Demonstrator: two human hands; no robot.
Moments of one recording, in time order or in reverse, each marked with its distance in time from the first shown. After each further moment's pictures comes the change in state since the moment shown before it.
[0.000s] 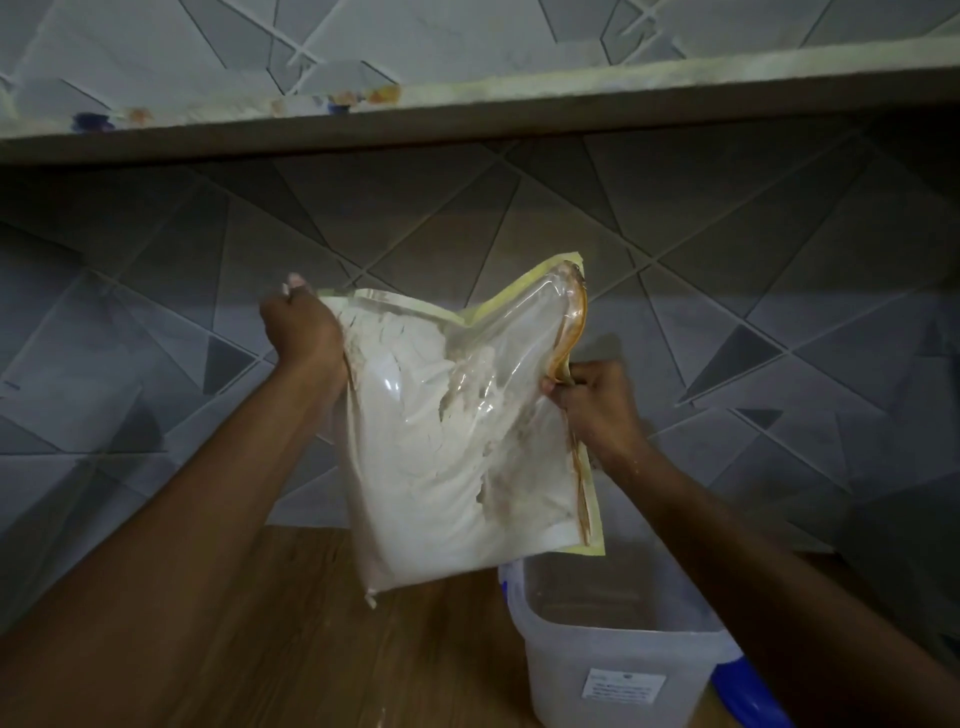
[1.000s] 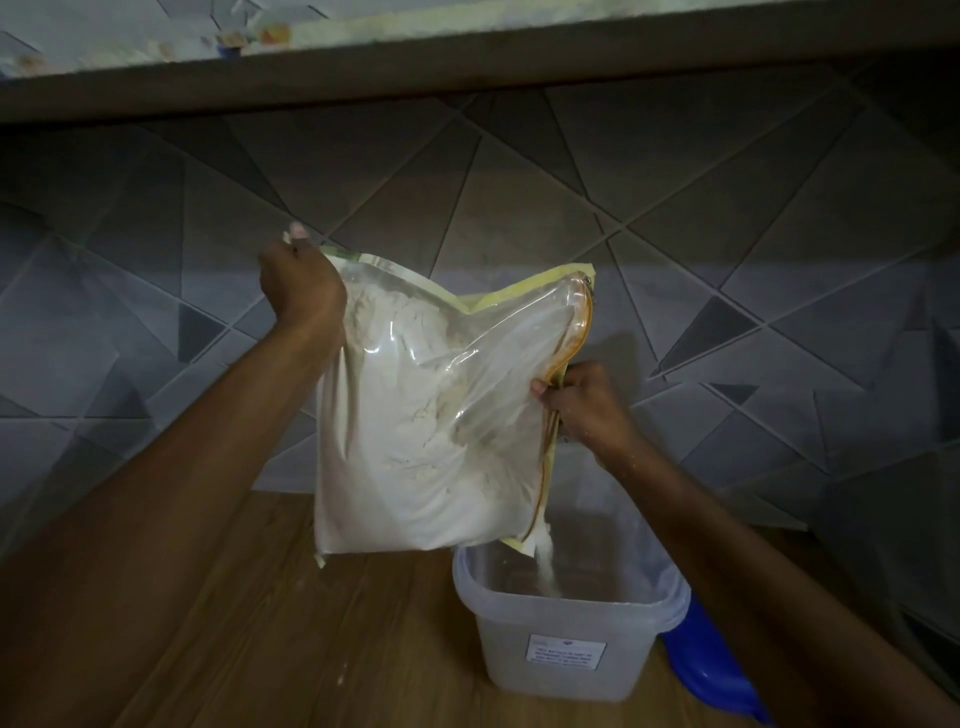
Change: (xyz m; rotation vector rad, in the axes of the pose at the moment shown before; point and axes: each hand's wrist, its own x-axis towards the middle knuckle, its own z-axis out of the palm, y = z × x) left_hand -0.057 0.008 0.044 0.228 0.035 0.180; right_hand 0.010 0.058 -0.048 0.008 -0.204 0.145
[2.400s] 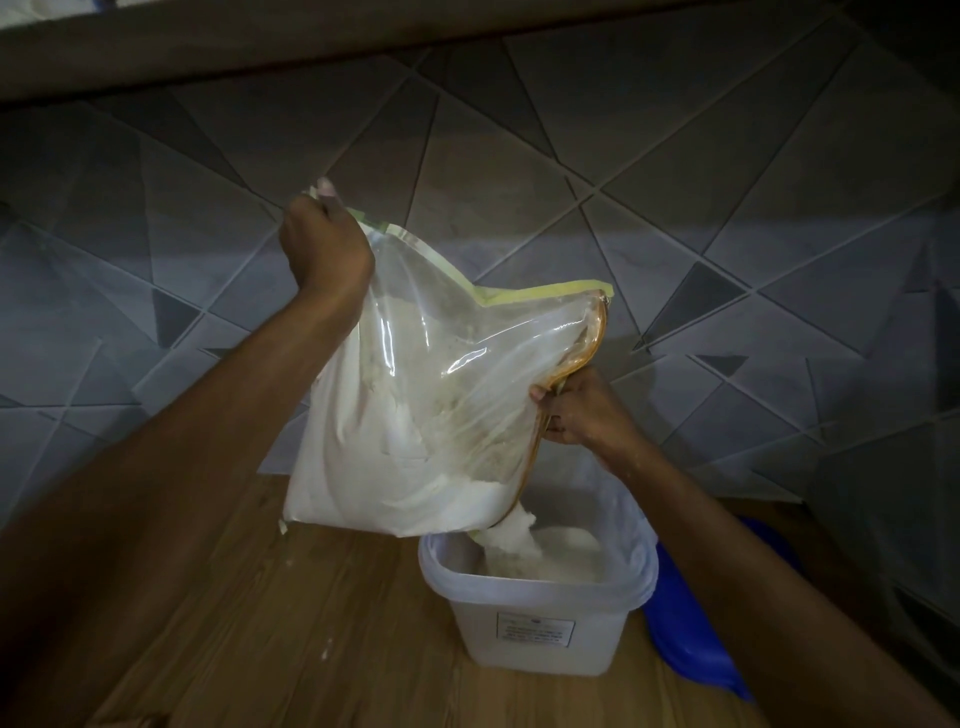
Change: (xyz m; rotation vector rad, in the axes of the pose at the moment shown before) left_hand -0.041 0.011 0.056 0.190 -0.045 0.226; right_hand -0.015 0.026 -0.032 0.221 -0.102 0.220
